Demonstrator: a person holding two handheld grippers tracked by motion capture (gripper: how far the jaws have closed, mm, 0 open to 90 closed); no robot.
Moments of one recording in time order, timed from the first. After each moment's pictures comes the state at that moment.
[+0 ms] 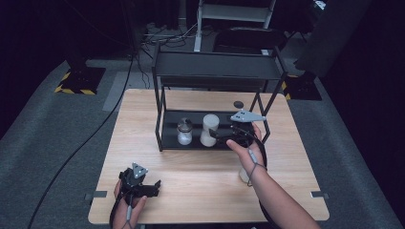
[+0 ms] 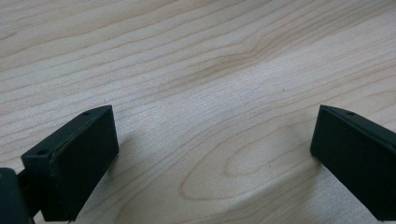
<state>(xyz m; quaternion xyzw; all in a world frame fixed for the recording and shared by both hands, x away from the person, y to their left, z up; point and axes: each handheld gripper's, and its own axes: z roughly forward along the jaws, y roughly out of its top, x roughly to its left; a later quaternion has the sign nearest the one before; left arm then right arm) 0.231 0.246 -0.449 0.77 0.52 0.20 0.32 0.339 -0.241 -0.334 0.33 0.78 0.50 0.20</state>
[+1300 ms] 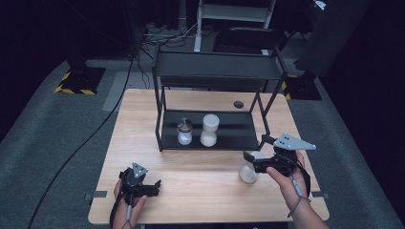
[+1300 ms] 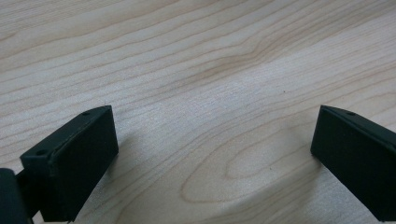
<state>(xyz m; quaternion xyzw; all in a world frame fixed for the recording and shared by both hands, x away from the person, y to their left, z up) 0.233 0.246 -0.449 0.77 0.51 0.20 0.32 0.254 -0.332 -0.329 0.33 0.77 0.51 0.21</state>
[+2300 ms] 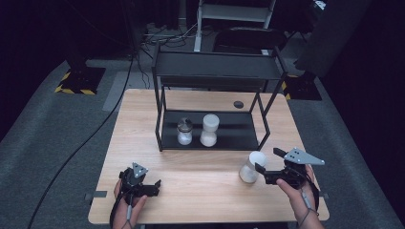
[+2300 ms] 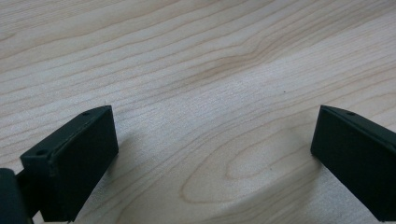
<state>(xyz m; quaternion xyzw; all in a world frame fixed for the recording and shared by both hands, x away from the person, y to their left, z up) 0.233 0.246 -0.449 0.77 0.51 0.20 0.32 0.238 -0.365 -0.373 0.37 0.76 0.49 0.22</state>
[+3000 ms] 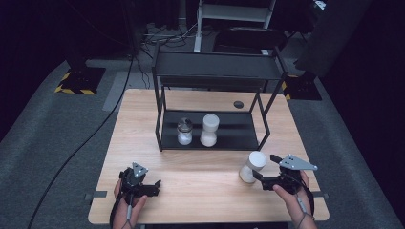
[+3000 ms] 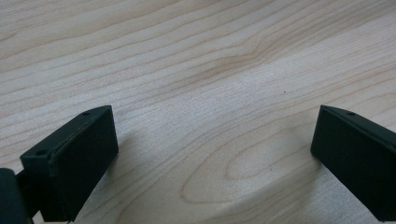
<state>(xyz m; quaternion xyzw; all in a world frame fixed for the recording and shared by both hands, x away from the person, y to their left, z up) 0.233 0.245 -0.449 0.77 0.52 0.20 0.32 0.240 -0.364 -0.398 0.37 0.77 0.47 0.21</state>
